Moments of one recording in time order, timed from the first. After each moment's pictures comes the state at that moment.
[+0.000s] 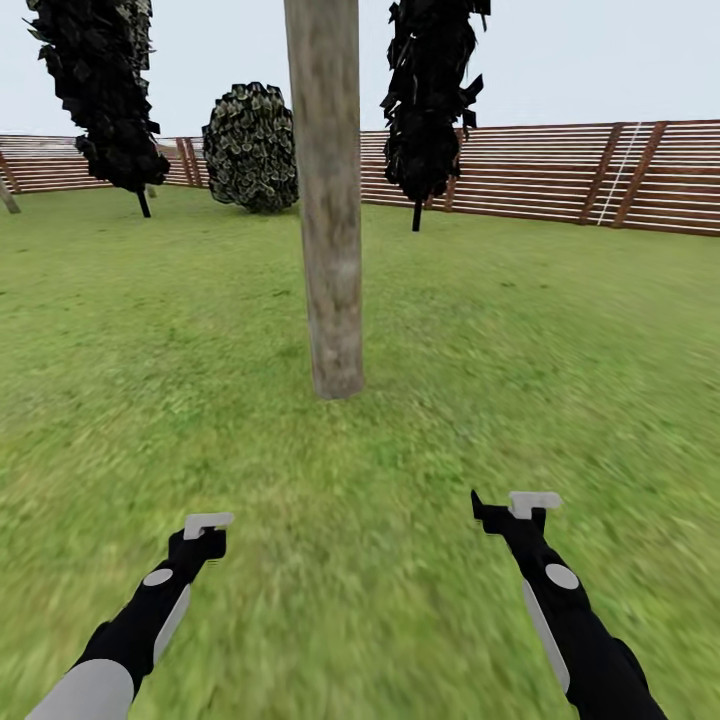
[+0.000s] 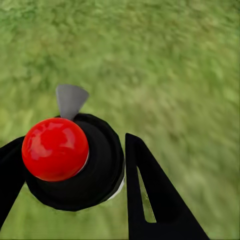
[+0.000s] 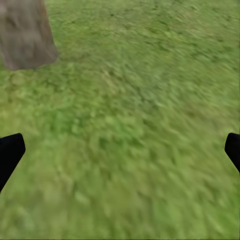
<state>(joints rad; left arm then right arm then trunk) -0.56 0.10 0.13 -0.62 -0.05 -0.03 -0.04 -0.37 -0.04 -0.06 -1.14 0.00 0.07 0.00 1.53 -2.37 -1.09</state>
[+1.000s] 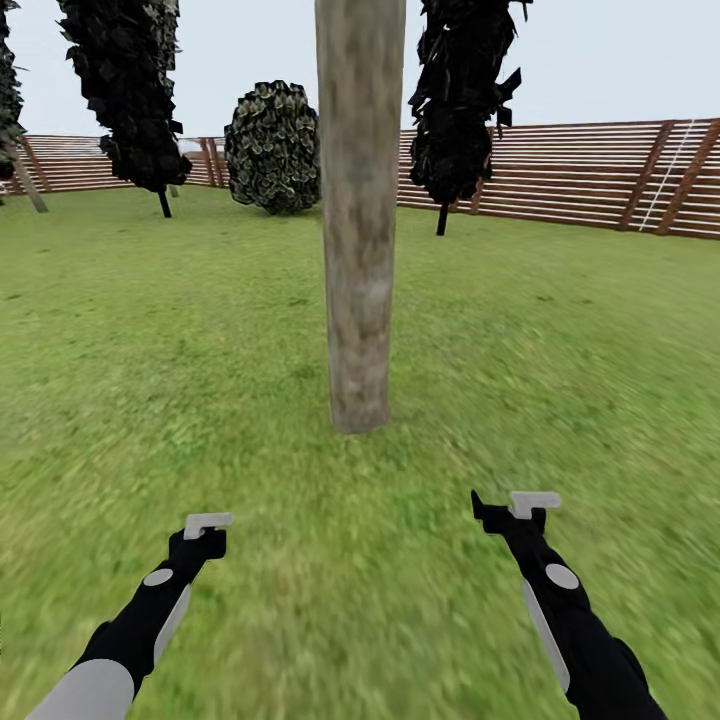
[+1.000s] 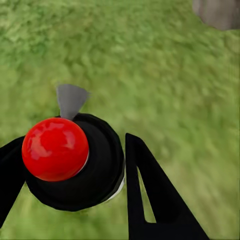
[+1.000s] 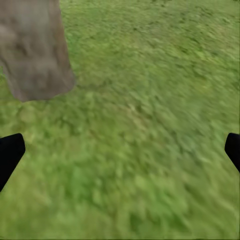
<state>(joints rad) -0.56 0.10 0.13 -0.62 -0.05 -0.03 -0.04 -0.37 -0.04 -0.06 -1.14 0.00 0.07 0.00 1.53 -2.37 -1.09</state>
